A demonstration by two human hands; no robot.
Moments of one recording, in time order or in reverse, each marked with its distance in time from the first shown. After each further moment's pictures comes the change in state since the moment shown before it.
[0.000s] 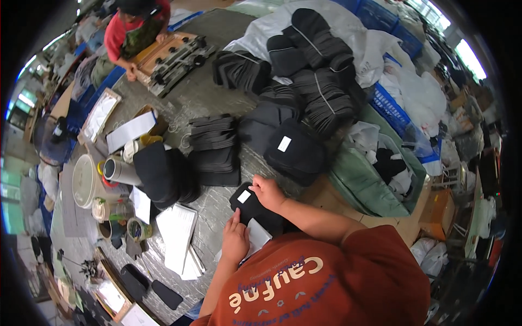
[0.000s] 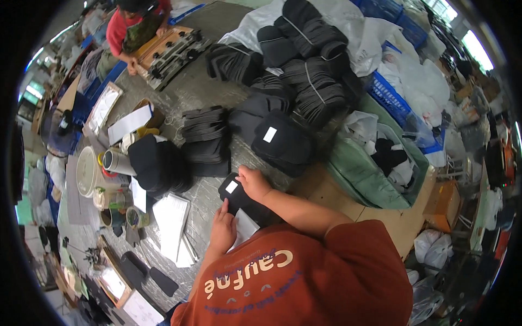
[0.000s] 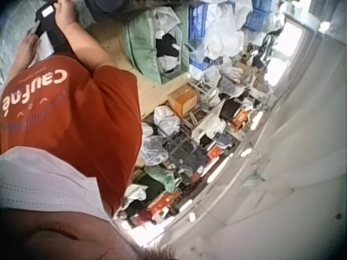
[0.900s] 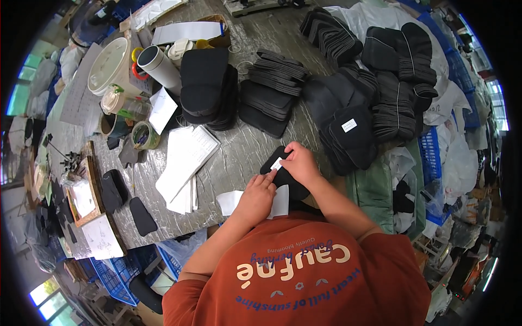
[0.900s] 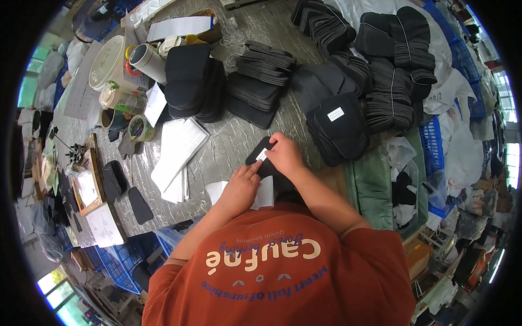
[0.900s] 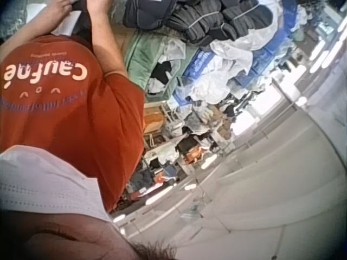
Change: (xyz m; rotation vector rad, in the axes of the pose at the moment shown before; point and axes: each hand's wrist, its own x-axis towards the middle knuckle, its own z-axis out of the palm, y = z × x) left_hand 0.001 0.037 -0.006 0.102 -0.052 0.014; right_hand -0.001 -0.001 0.001 -0.153 -0.356 0.200
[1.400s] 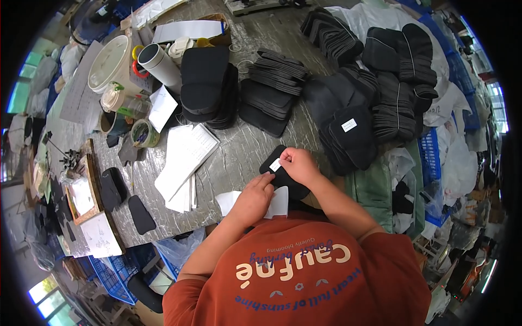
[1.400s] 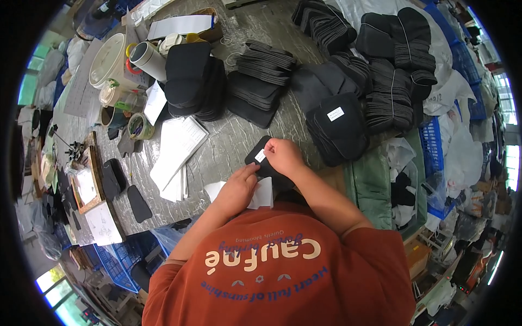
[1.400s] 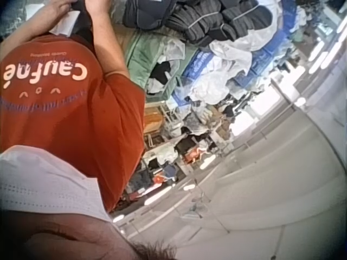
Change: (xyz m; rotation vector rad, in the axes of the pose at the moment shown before) left_hand -0.006 -0.004 -0.002 -0.087 0.054 0.027; right_hand 0.001 -0.002 -0.004 -0.067 -0.106 -0.035
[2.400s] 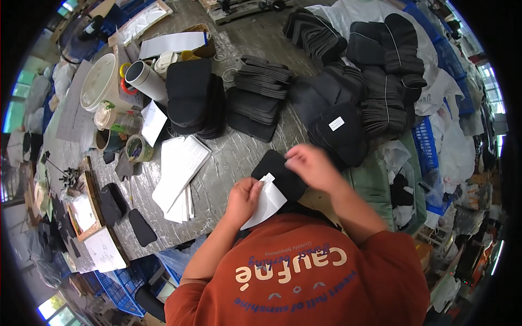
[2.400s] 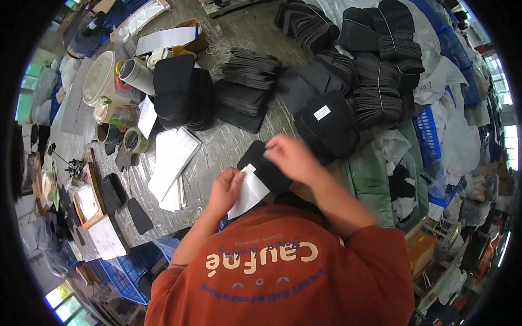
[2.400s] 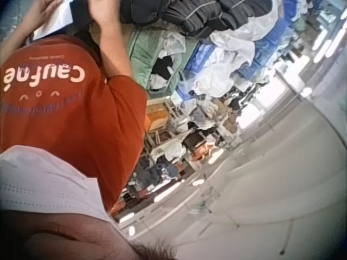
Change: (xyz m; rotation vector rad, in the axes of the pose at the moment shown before) left_hand 0.011 0.005 -0.012 -0.533 0.217 -0.509; right_hand -0.032 -0.038 -0.067 0.192 -0.019 -0.076
